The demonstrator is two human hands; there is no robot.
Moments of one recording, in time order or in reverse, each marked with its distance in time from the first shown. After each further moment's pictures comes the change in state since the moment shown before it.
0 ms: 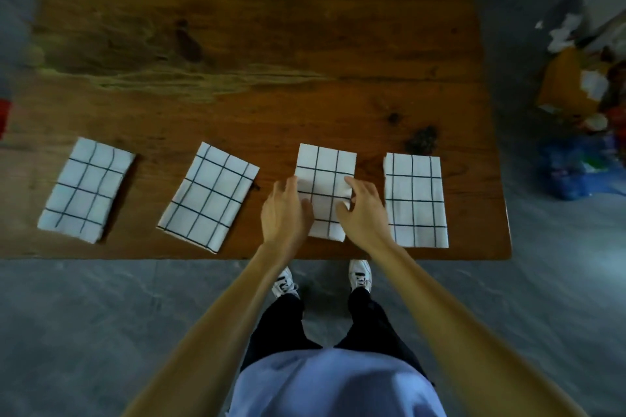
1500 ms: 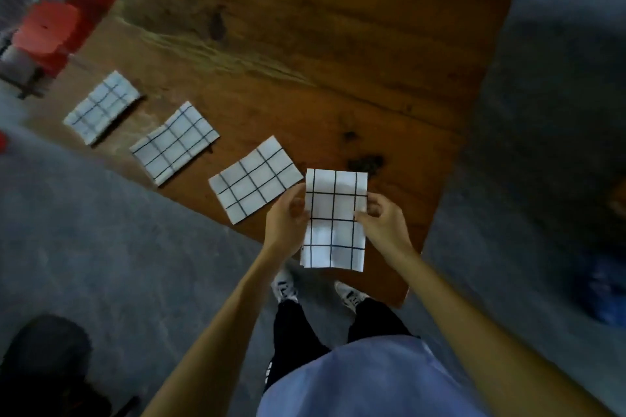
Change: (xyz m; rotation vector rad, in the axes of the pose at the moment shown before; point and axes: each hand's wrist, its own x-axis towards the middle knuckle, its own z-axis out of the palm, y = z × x) left_hand -0.053 0.168 0.097 -0.473 0.213 -0.301; right_hand 0.058 0.135 -0.177 0.250 -0.363 -0.045
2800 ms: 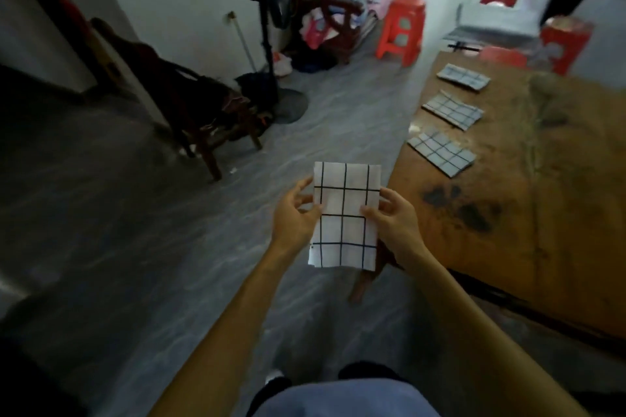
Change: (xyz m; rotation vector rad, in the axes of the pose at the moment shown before) left_hand -0.322 0.210 0.238 -0.675 1.538 -0.498; right_hand -0.129 0.003 -0.179 -0.371 -1.383 -0.692
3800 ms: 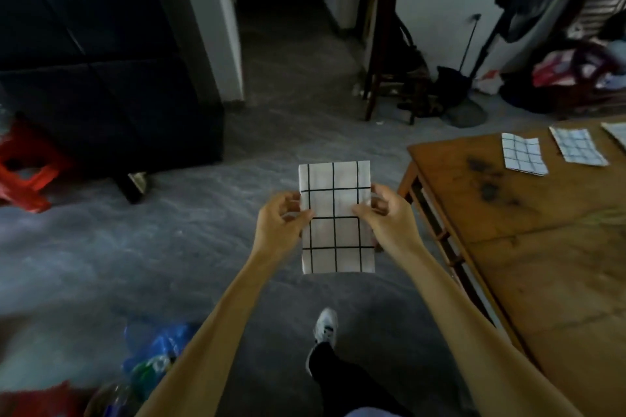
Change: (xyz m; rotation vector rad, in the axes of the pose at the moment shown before) left_hand -0.518 0.040 0.289 -0.047 0.943 -0.213; right_hand -0.300 0.035 -0.303 -0.278 -0.896 -0.226
